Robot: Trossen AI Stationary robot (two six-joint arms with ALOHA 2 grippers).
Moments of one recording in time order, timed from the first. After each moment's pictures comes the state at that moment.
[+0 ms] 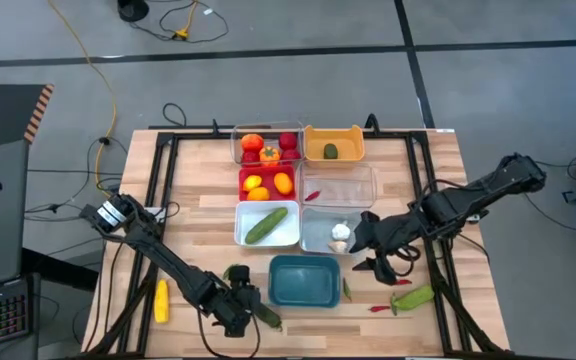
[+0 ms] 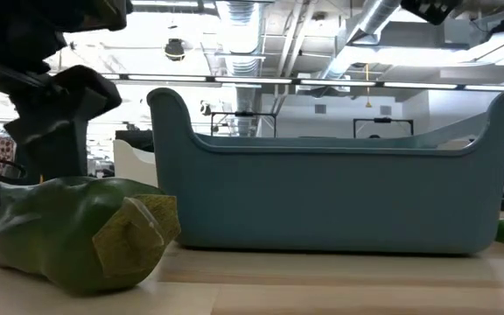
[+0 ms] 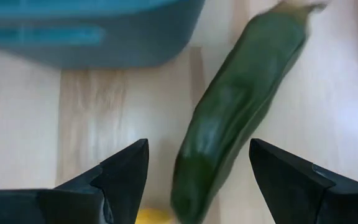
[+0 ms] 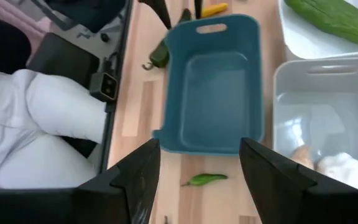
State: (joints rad) left arm -0.67 1.83 1.09 -0.40 -0.29 -0.59; right arm 0.43 1.18 1.10 -0.70 0.00 0.47
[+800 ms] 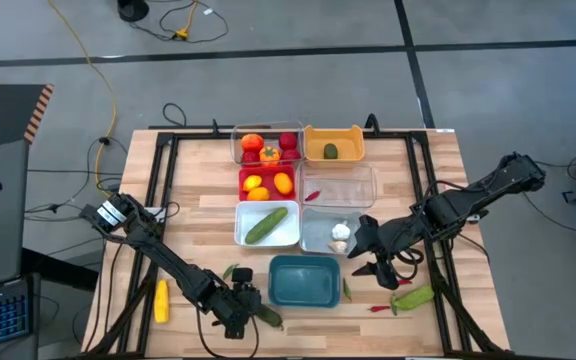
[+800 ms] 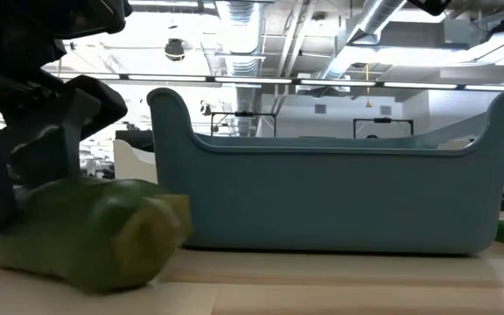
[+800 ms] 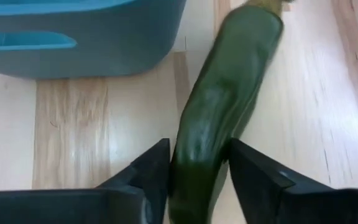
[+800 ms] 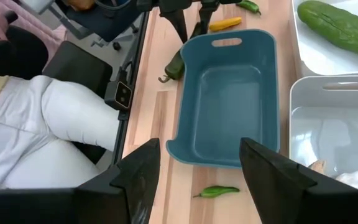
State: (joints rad) left arm -0.67 1.83 1.03 -0.26 -0.26 -0.54; right arm 0.45 1.18 1.10 -0.64 0.00 0.47
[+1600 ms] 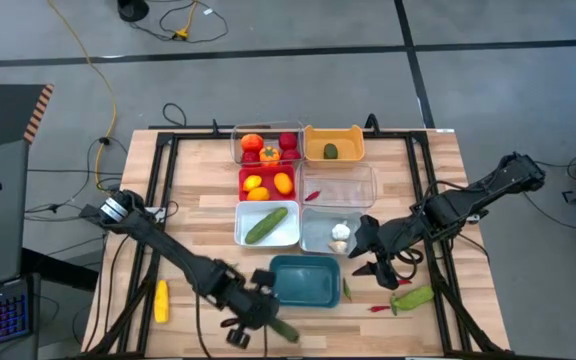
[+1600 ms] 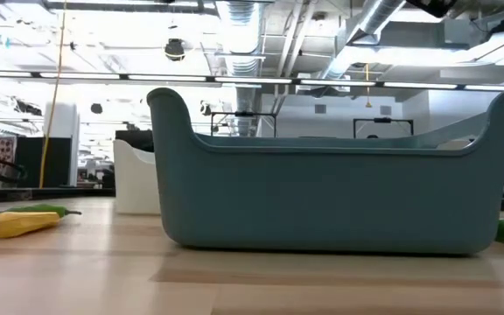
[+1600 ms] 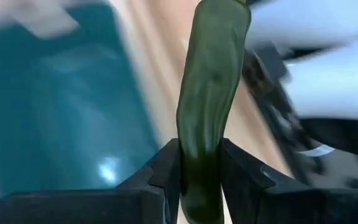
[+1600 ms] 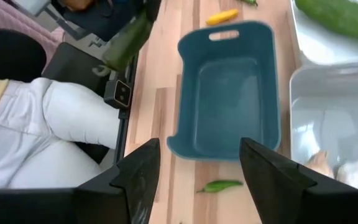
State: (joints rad) left arm -0.55 1.83 1.54 -0.69 -0.03 -0.19; right arm 0.46 1.18 1.10 -0.66 0.00 0.53
